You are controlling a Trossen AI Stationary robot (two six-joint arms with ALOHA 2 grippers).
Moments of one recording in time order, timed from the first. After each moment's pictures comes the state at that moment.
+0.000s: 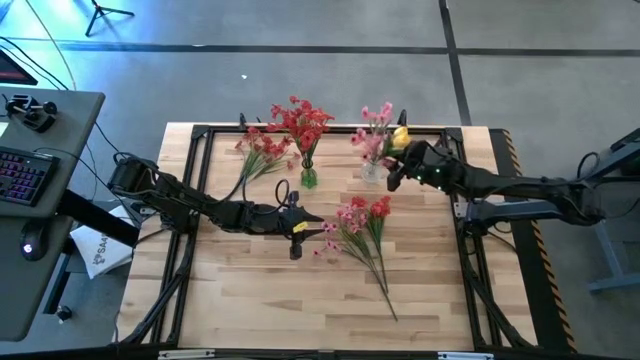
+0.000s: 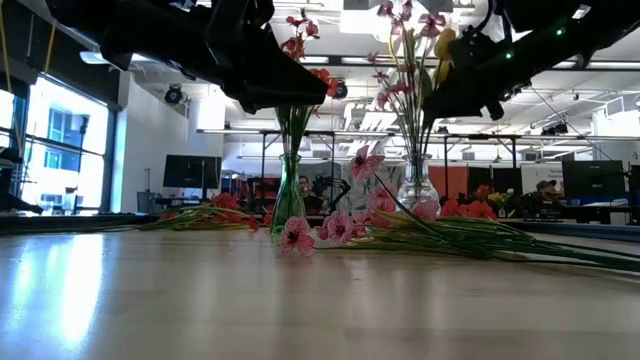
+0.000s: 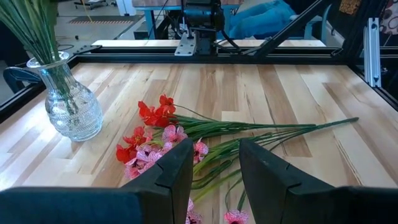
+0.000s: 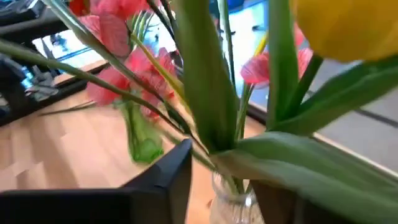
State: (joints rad) left arm -0.20 1.56 0.68 0.58 -0.29 -0.05; right arm -0.33 0.91 0.51 0.06 0.29 0.25
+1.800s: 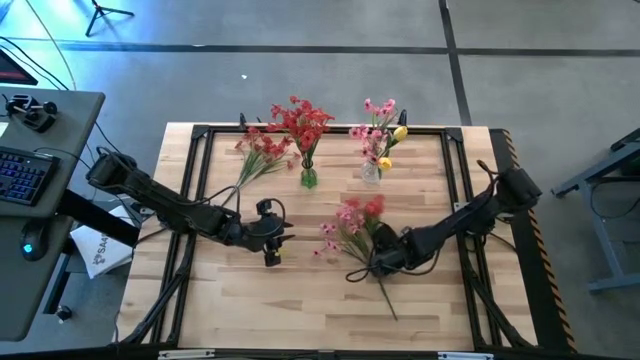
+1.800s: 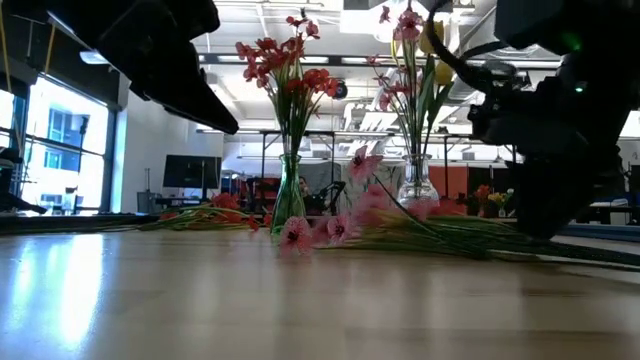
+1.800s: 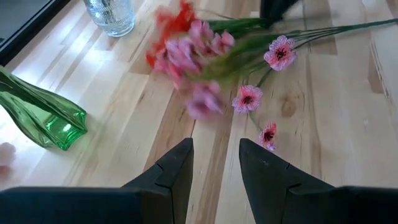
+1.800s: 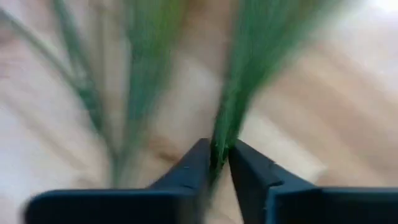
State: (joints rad) left arm -0.37 1.35 0.68 -0.07 -0.53 -0.30; right arm 0.45 1.65 0.82 -0.57 0.33 1.29
